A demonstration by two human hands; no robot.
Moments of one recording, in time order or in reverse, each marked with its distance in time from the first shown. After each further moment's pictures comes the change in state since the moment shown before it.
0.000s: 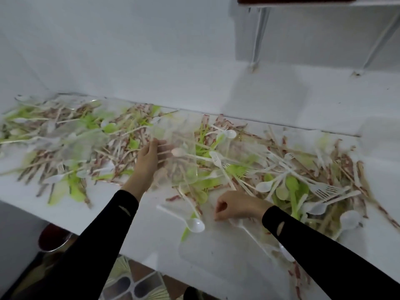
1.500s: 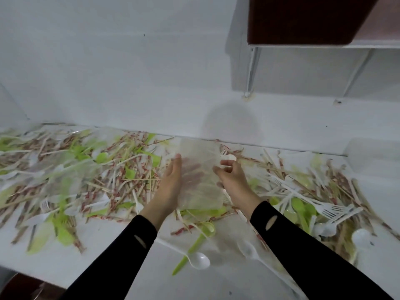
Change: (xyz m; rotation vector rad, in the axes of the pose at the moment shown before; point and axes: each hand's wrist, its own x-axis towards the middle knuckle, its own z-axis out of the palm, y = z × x) left_hand -0.002 0.015 0.031 -0.210 -0.302 0.031; right_hand 0.047 -0.073 -0.056 1.081 0.877 0.015
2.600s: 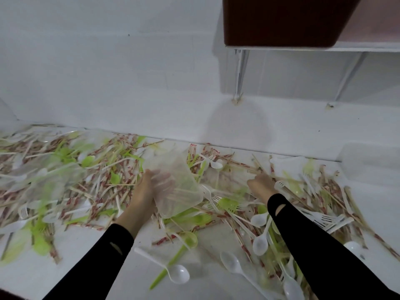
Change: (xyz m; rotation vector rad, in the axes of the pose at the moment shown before) left_hand 0.034 -0.024 -0.019 -0.095 0.268 -0.141; right_hand 0.101 0.040 -0.126 -0.602 0.181 0.255
